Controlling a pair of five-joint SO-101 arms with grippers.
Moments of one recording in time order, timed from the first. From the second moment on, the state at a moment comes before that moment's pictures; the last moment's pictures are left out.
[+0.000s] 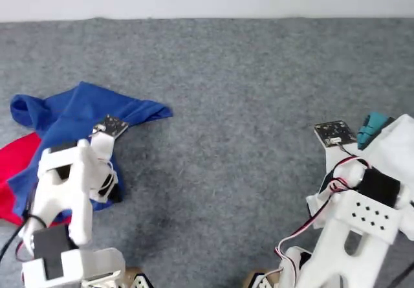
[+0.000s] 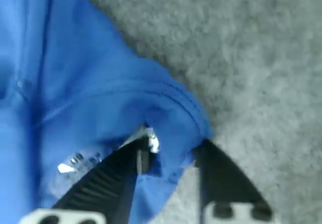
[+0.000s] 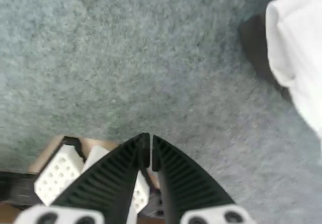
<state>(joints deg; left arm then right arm) -19.4 -3.6 45.0 64.7 -31.5 23.2 -46.3 40.4 100.0 33.8</state>
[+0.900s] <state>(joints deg) 23.5 -8.2 -10.5 88.0 -11.2 23.2 -46.3 40.4 100.0 31.9</state>
